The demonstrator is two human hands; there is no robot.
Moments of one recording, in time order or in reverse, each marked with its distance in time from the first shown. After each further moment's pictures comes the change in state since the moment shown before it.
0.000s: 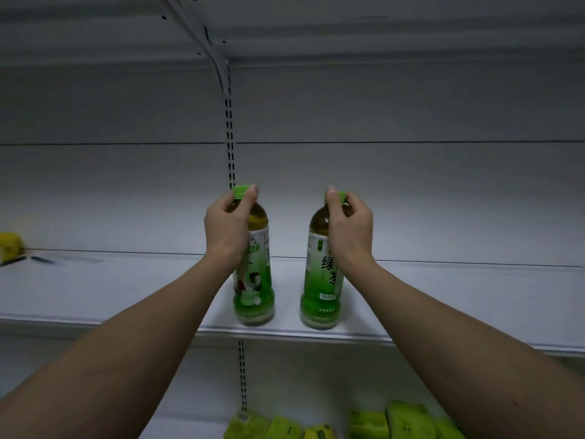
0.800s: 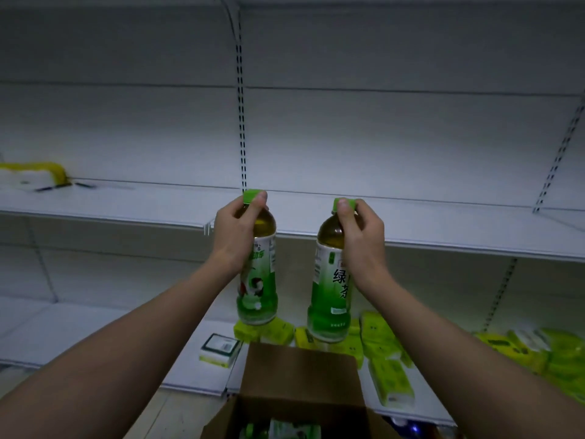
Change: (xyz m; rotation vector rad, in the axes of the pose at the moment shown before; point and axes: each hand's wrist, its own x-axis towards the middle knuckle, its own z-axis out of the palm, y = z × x) left_hand -0.185 0.017 -0.055 -0.027 -0.100 -0.100; right_hand -0.176 -0.036 -0.105 0.007 -0.156 0.040
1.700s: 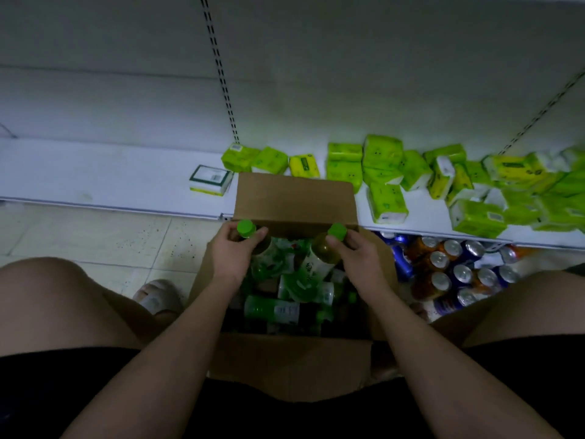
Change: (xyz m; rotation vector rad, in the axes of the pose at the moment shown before) left_hand -0.227 -0.260 -0.015 0.257 0.039 -0.776; right_hand -0.238 0.234 -0.071 -0.178 -0.196 0.887
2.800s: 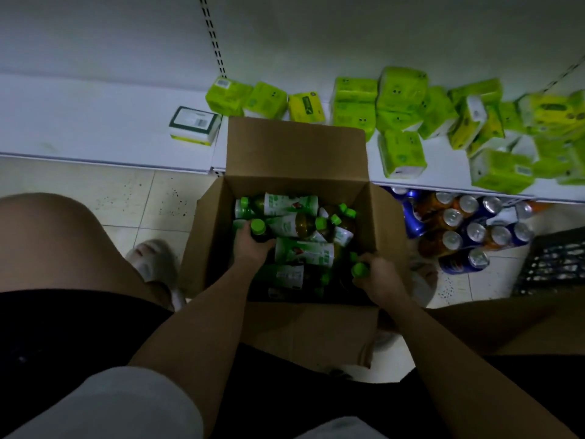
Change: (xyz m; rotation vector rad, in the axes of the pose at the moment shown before) left_hand 0.024 -0.089 0.030 0.392 -0.205 -0.274; right_hand -0.006 0.110 -0.024 -0.843 -0.205 0.298
